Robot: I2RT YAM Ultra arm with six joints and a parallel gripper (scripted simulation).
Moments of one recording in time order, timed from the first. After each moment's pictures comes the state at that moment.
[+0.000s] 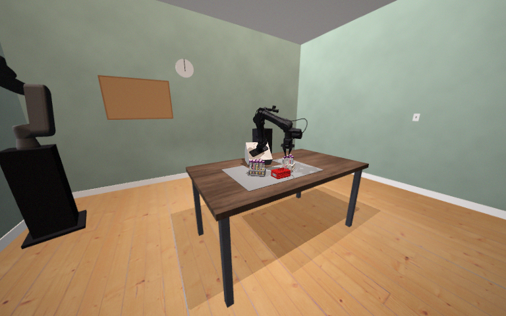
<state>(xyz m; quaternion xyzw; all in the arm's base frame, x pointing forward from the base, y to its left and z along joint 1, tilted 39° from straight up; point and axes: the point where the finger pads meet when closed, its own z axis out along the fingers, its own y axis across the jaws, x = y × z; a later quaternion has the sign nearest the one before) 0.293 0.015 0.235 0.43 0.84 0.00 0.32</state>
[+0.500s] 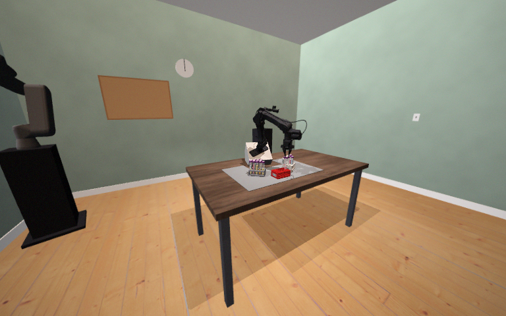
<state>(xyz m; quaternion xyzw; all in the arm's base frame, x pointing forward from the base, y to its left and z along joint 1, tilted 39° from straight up) 0.296 0.013 0.229 0.43 0.84 0.00 0.32</state>
